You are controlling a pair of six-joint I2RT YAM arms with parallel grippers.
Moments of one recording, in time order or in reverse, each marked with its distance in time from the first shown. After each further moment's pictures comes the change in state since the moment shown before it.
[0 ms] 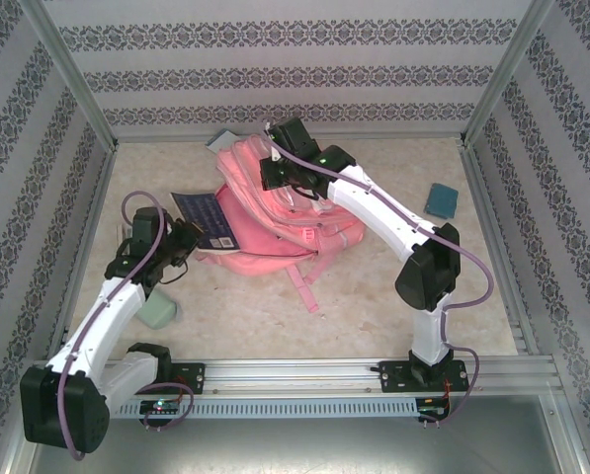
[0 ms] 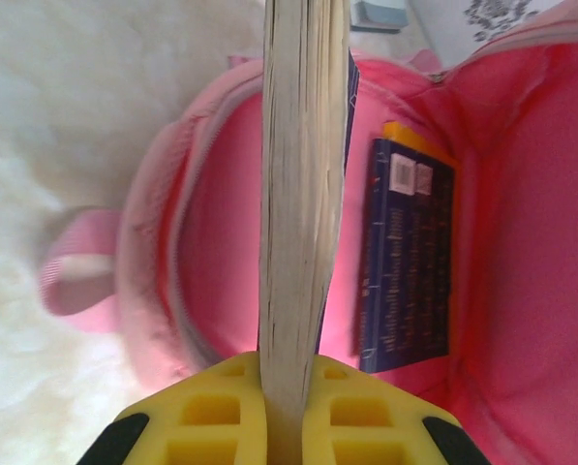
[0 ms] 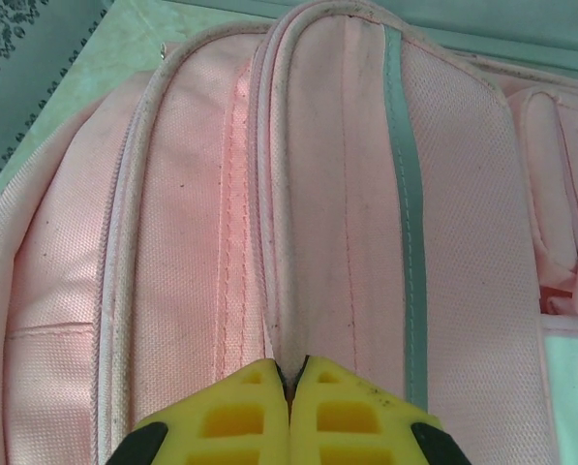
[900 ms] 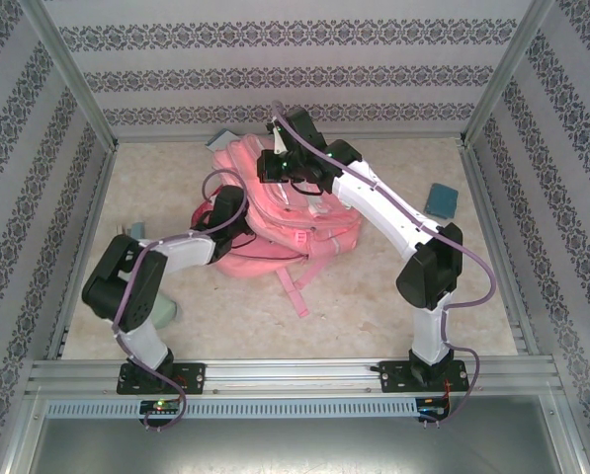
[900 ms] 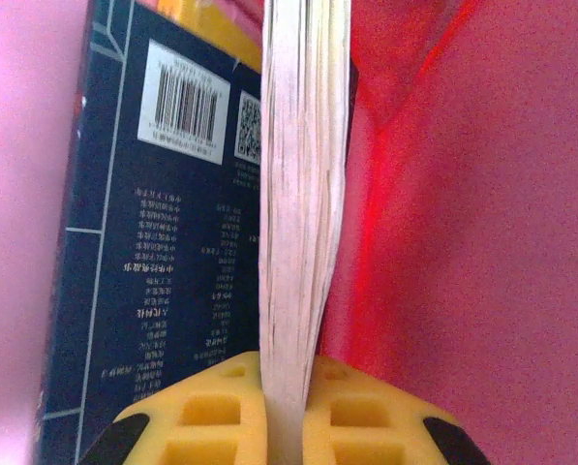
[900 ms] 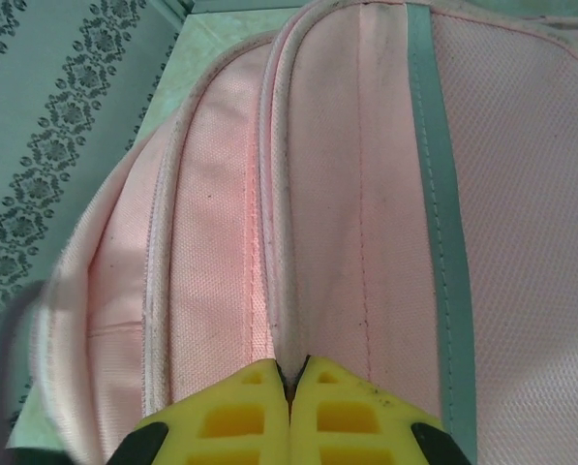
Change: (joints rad) left arm -0.332 0.743 0.235 0.678 -0.136 -0.301; right arm -0.026 0.000 0.039 0.000 -0.176 0.178
